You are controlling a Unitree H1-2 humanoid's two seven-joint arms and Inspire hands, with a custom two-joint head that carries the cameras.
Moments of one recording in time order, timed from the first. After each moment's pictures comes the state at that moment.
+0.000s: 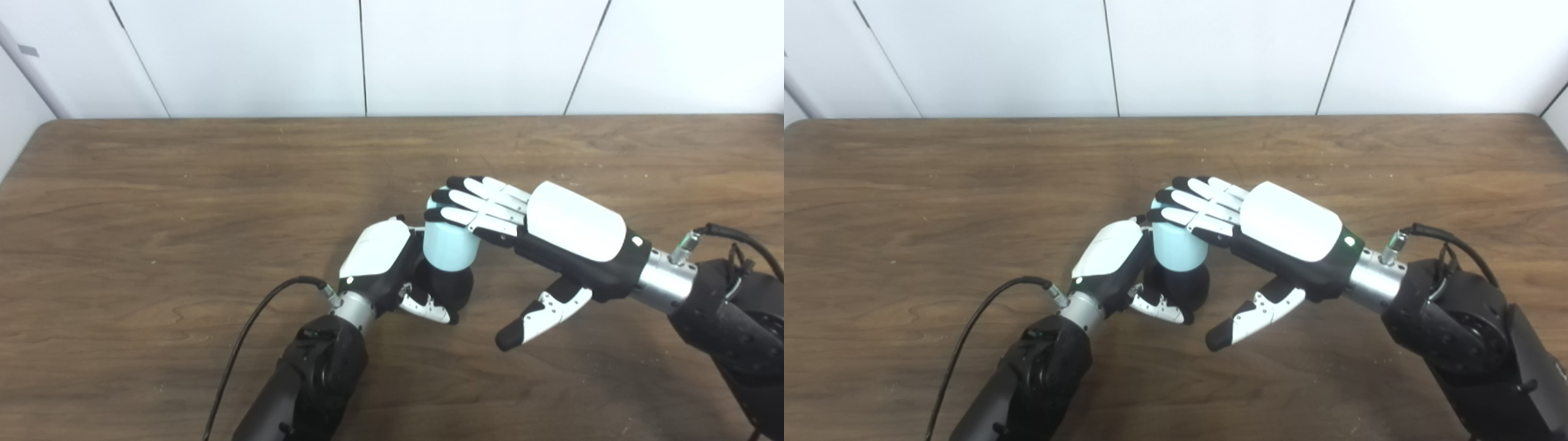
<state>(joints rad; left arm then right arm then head) -0.17 0.08 -0.54 -0.23 0.89 0.41 -0.30 -0.24 -0.57 0.24 -0.55 -0.42 -0.13 0.58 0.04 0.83</state>
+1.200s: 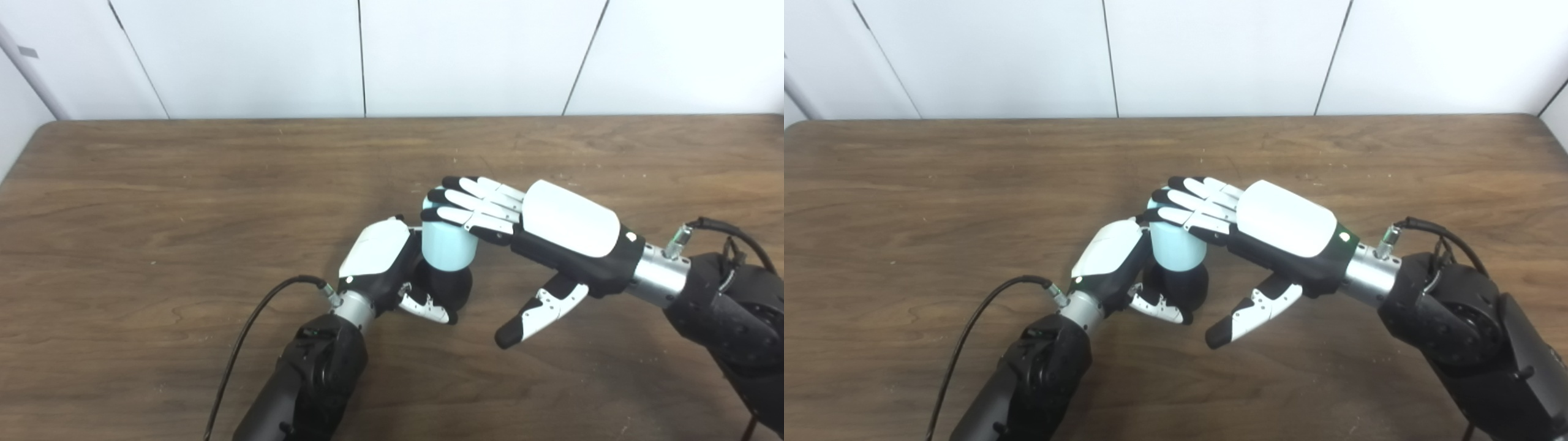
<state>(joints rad) -0.17 0.07 -0.53 -0.23 0.89 0.41 -0.31 -0.27 -0.61 0.30 -0.52 -0.39 -0.13 0.54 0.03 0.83</state>
